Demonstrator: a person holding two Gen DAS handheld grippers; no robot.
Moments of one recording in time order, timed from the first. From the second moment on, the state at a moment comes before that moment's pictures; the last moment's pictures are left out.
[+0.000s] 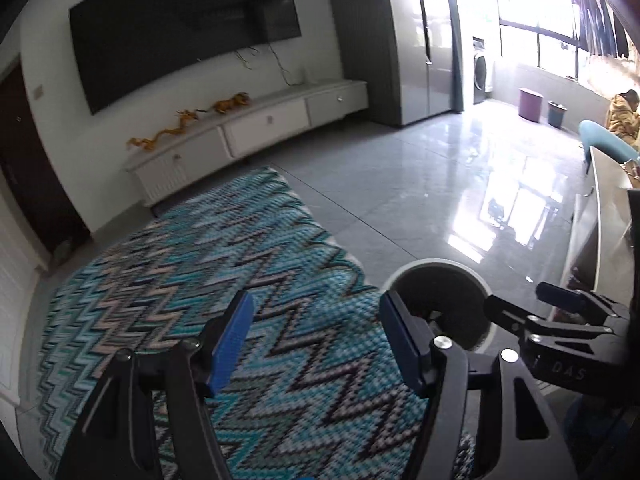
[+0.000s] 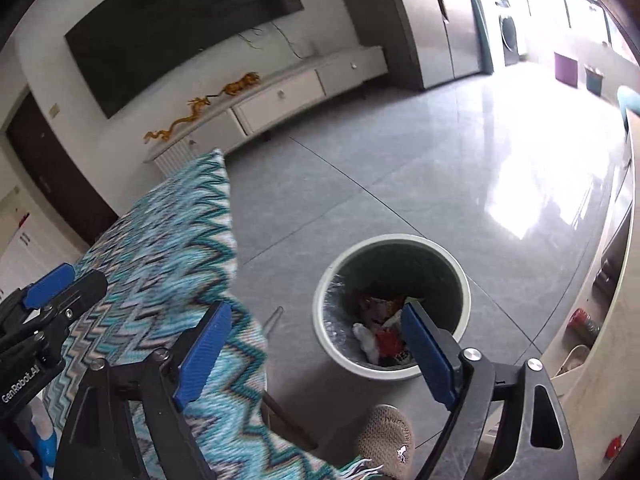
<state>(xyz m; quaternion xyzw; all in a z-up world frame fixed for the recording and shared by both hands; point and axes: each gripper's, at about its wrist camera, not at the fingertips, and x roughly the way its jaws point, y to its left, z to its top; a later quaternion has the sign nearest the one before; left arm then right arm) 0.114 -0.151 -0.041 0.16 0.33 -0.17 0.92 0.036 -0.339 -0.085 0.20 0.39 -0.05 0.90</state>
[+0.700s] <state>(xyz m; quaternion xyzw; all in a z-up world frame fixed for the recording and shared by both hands) 0.042 -0.058 0.003 0.11 0.24 -0.09 0.96 -0.009 -0.250 -0.025 0.09 0.32 -0.06 0.94</state>
